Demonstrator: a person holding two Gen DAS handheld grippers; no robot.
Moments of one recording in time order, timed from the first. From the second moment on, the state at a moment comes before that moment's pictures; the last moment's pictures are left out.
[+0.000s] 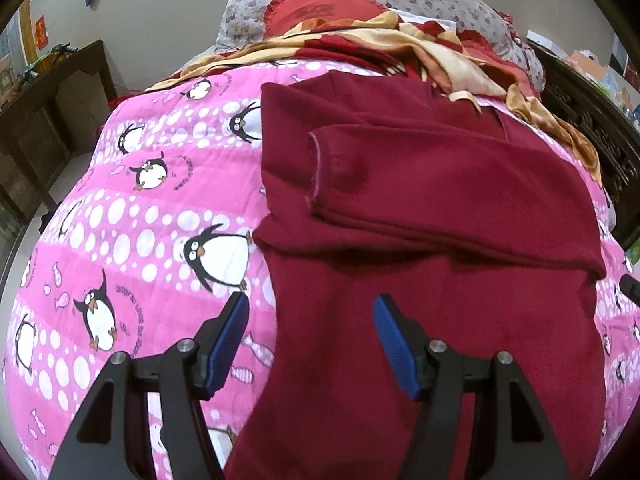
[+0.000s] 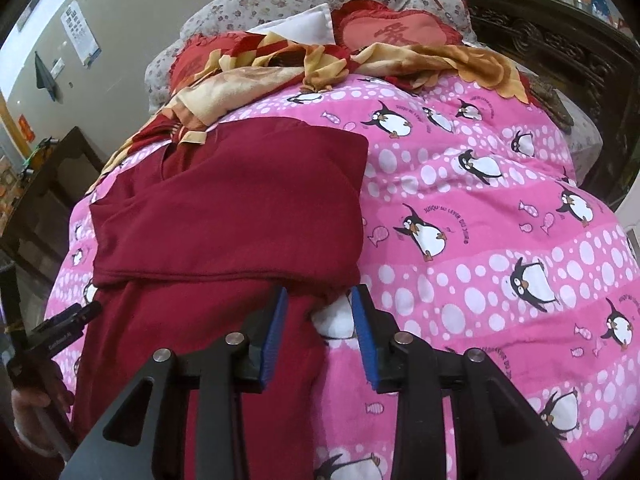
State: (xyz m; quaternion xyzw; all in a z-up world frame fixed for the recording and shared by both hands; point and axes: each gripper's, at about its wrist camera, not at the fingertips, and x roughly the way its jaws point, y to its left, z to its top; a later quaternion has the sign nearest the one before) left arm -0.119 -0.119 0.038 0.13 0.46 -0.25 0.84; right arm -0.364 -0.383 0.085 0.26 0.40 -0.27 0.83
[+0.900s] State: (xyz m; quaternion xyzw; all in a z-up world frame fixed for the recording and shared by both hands) left arm -0.155 -0.087 0.042 0.13 0.45 -0.26 0.84; right arm -0.403 -0.343 0.065 0.25 0.45 -0.23 0.83
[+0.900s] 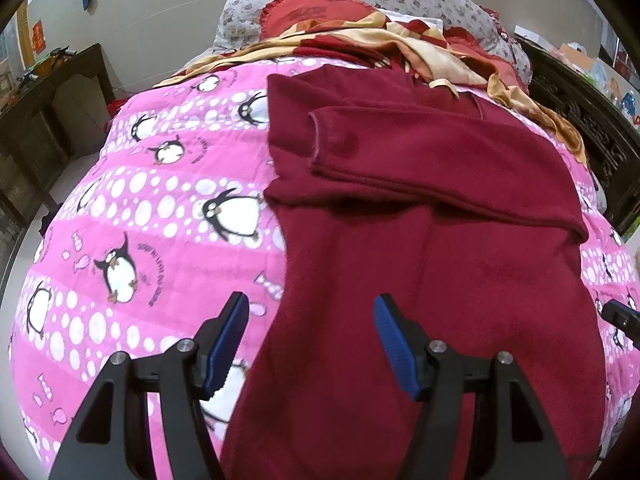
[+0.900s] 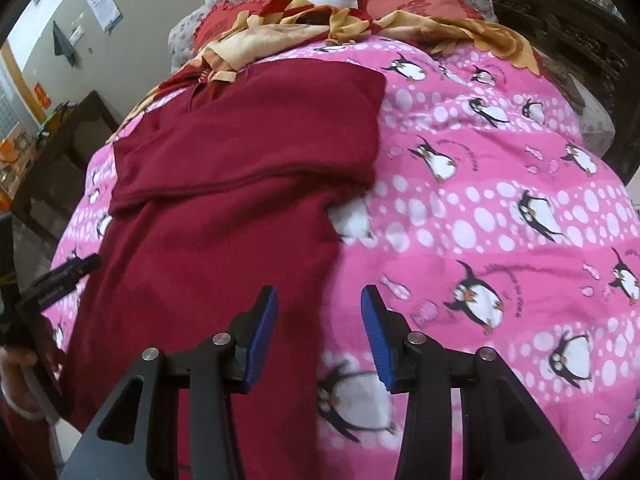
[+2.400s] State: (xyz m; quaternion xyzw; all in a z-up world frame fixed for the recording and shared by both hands) left arm -0.175 -0.014 0.022 0.12 0.51 -0.24 0.82; right arm -0.430 -0.335 0.047 0.29 0.42 -0.19 0.84
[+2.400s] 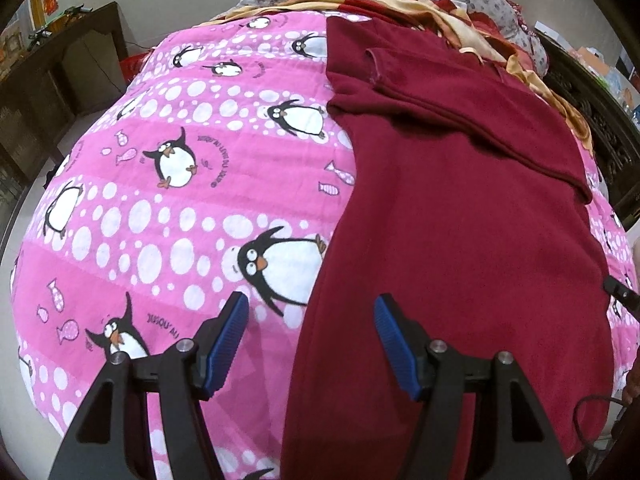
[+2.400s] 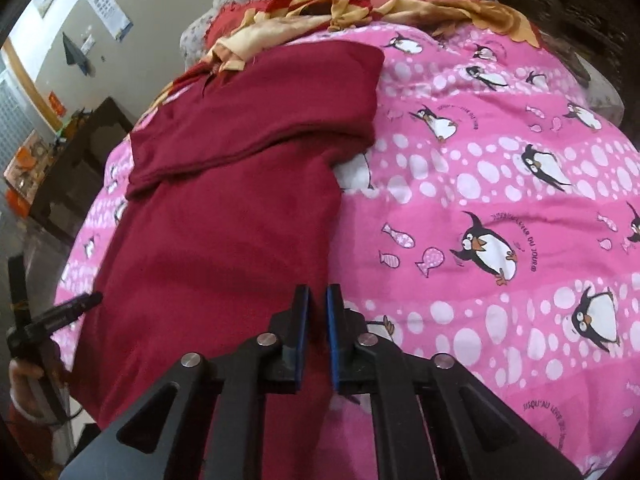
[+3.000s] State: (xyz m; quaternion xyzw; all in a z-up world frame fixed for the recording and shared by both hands) left arm -0.193 0.009 0.023 0.12 0.53 -0.25 0.80; right arm -0.532 -0.347 0.131 0.20 0.49 -0.17 0.83
